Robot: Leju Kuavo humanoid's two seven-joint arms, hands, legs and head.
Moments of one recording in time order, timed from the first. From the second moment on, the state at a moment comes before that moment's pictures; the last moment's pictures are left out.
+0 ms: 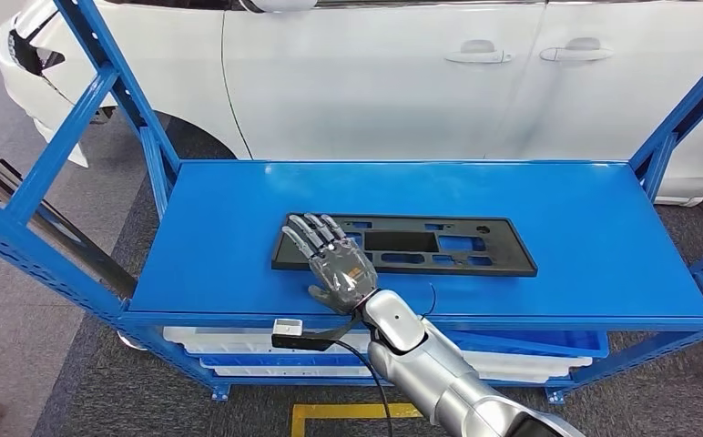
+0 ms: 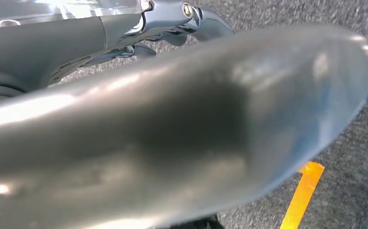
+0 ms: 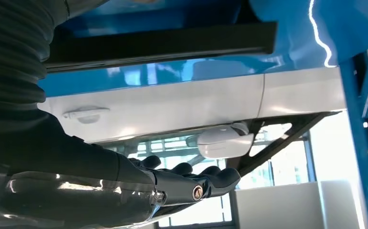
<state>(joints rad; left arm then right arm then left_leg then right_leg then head) -0.08 0.11 -1.13 -0.12 1.57 0.25 -0.33 -0.59 0.15 0.70 -0.75 1.25 -0.70 -0.14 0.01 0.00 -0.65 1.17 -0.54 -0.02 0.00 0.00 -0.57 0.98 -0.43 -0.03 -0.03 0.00</state>
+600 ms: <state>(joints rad) -0.08 0.12 -1.16 -0.12 1.57 0.25 -0.33 -0.64 0.15 0.55 -0.56 1.51 -0.70 0.06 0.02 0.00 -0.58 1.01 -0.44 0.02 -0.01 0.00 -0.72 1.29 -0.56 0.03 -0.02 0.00</state>
